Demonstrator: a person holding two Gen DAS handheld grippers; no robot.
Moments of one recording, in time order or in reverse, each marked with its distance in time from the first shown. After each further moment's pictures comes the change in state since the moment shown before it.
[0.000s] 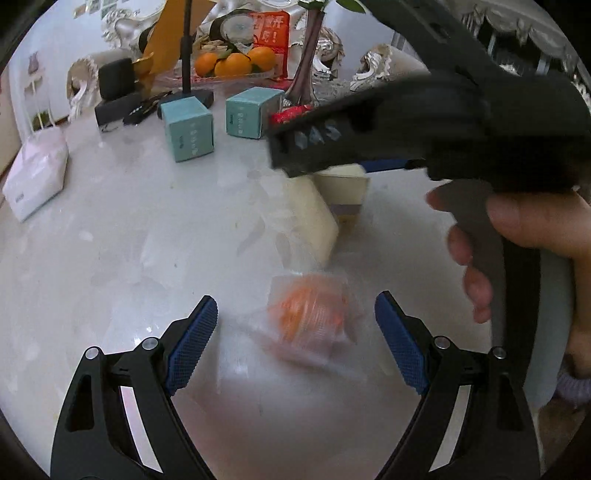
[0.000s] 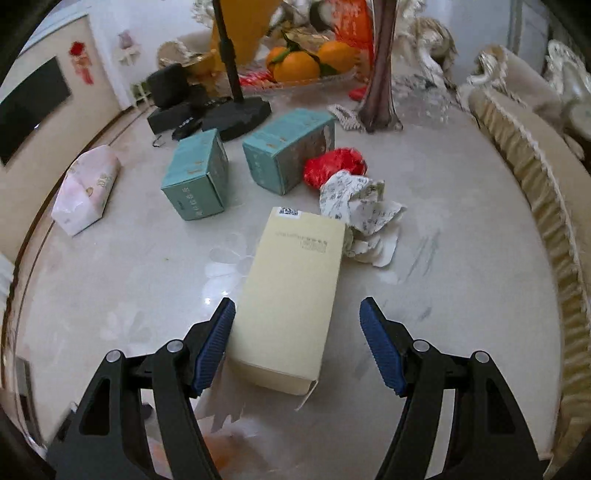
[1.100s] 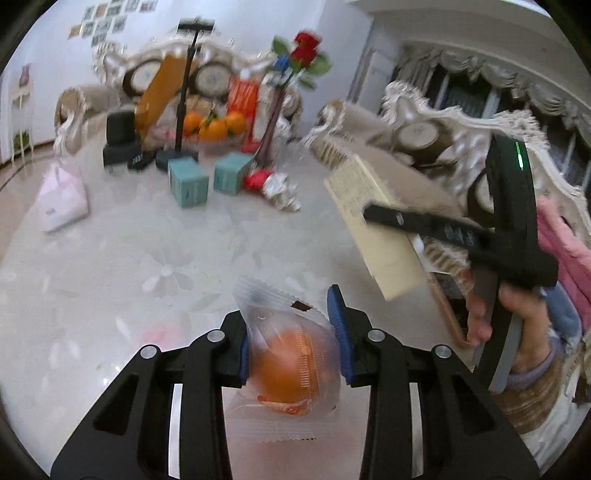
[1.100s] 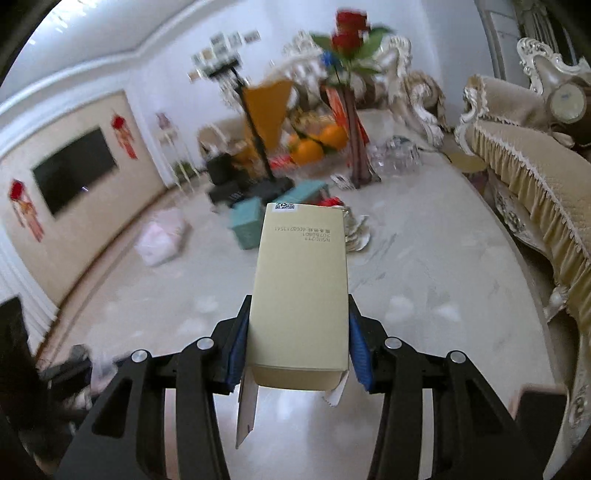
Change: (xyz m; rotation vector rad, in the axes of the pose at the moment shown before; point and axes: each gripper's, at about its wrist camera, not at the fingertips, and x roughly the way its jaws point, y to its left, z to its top) left arm -0.140 0.015 -0.054 0.032 -0.242 -0.196; right arm -0.148 -0.035 -0.123 0.117 -0.361 0.258
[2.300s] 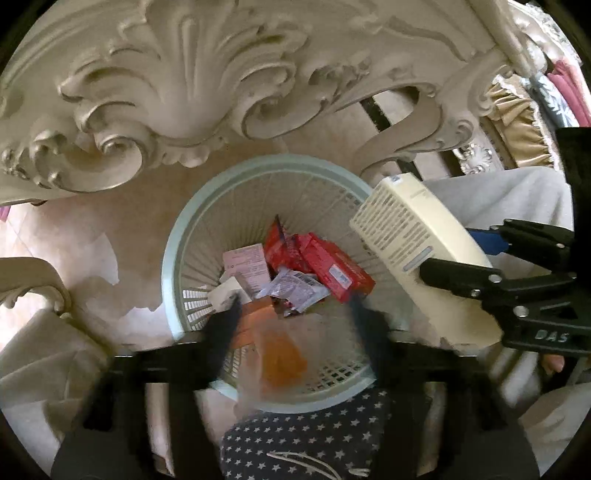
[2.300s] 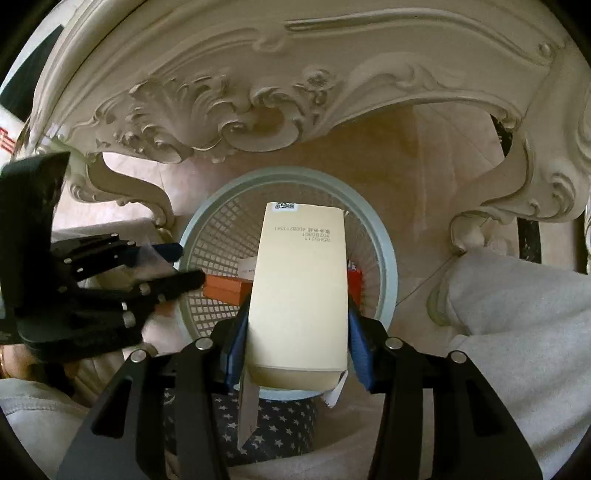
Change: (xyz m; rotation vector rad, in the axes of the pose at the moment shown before) left arm 0.068 -0.040 -0.301 -0.058 0.678 -0.006; right arm -0.004 0.009 -0.299 0.062 0.687 -0.103
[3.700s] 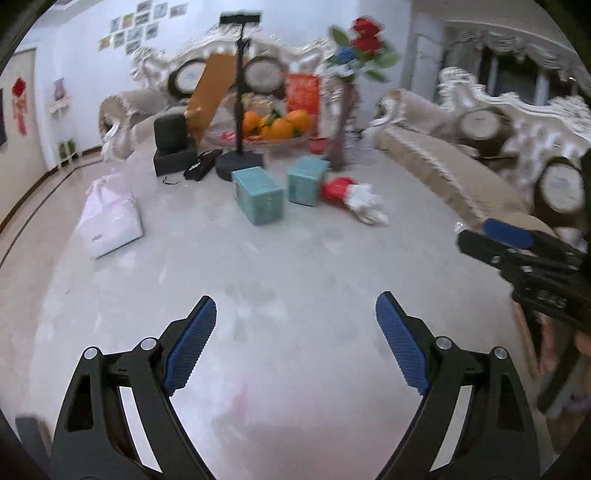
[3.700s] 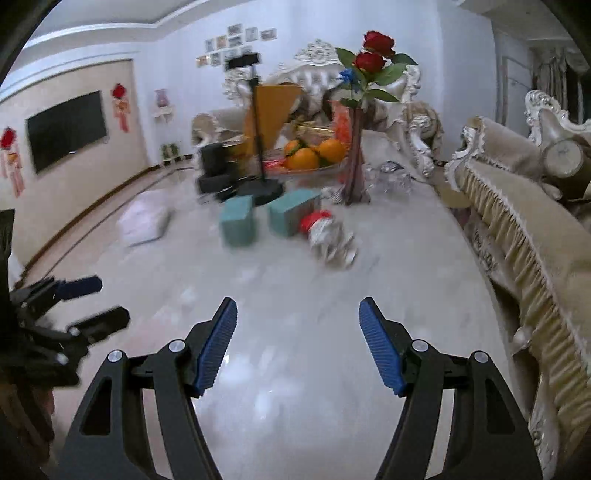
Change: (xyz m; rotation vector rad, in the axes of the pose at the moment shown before) left arm -0.229 0.078 0.290 -0.077 -0.609 0.280; right arm -0.159 0.016 0.316 -0.134 -0.661 -0.145
